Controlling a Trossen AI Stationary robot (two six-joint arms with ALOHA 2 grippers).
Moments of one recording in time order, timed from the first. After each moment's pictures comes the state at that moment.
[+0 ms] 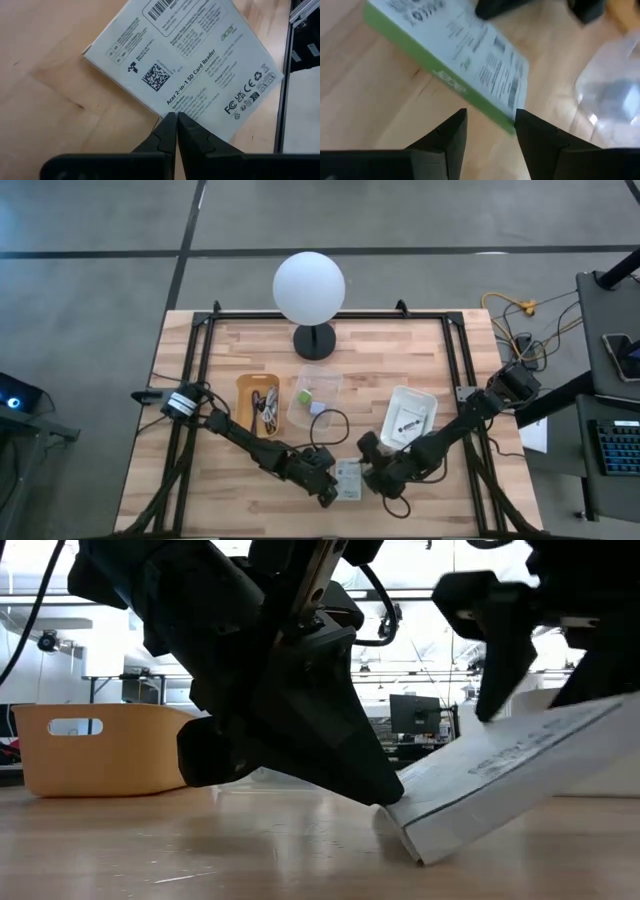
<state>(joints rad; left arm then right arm) -0.49 2.07 1.23 0.06 -0.19 -1.09 0.62 1.75 1.02 -0.36 0.37 -0.11</state>
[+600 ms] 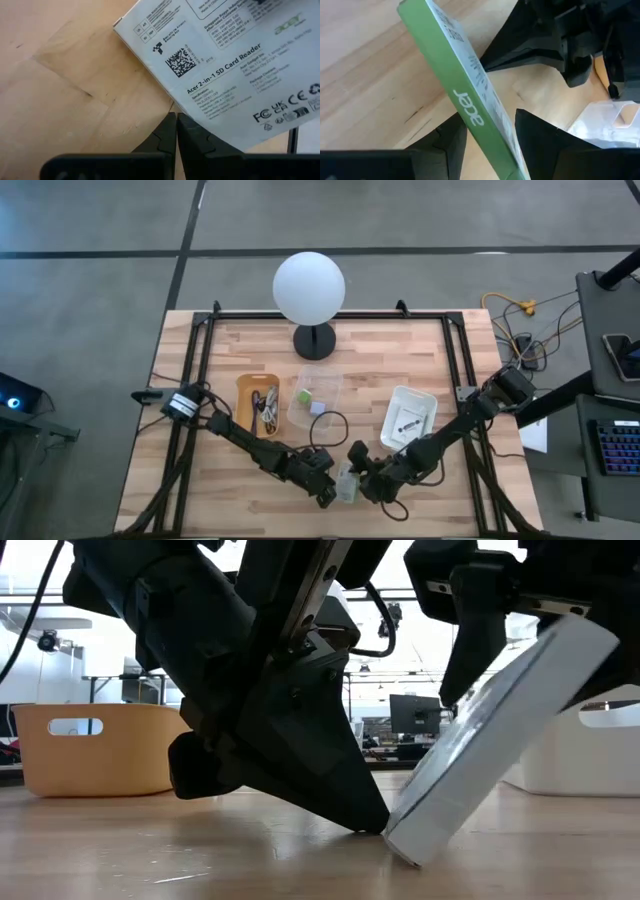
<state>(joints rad) -0.49 2.08 1.23 0.06 -0.18 -1.09 0.61 1.80 1.02 -0.16 0.35 -0.37</state>
